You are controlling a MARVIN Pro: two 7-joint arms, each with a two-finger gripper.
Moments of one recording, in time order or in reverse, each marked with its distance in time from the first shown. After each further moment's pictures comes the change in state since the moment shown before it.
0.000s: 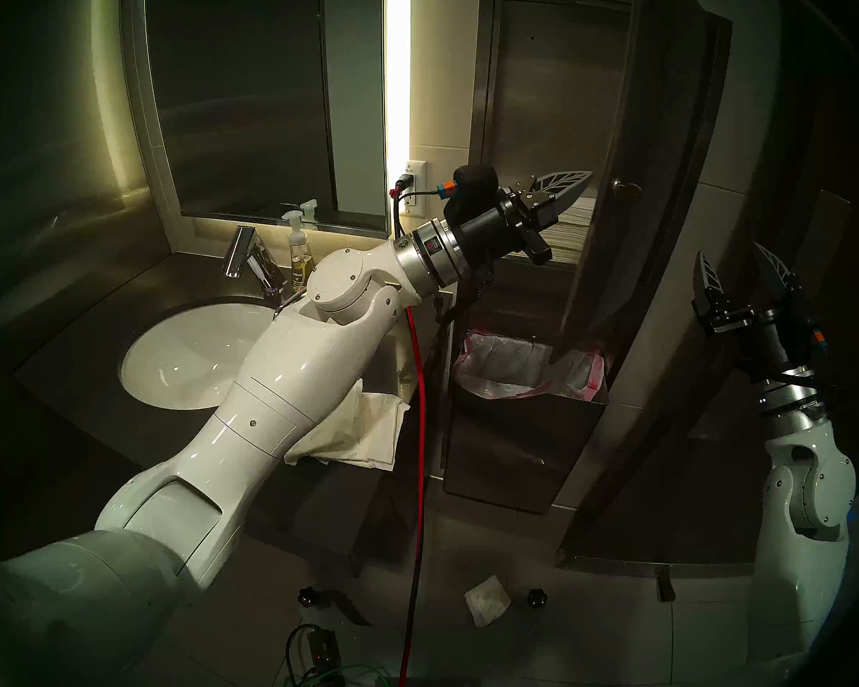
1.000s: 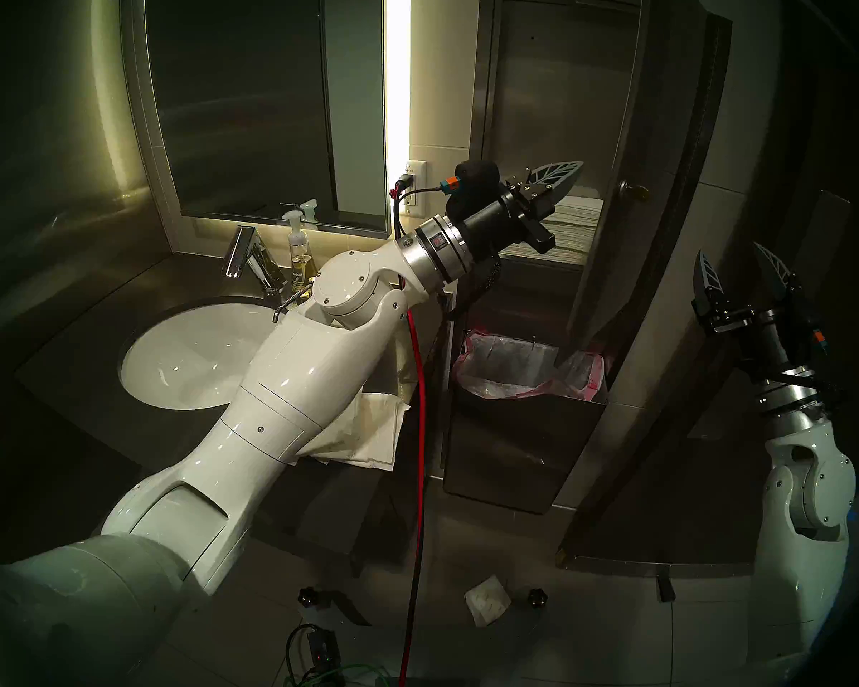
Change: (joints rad) left arm 0.020 -0.021 -0.011 -0.022 0.073 0.009 0.156; right arm 0.000 0.000 0.000 0.000 0.000 0.000 0.000
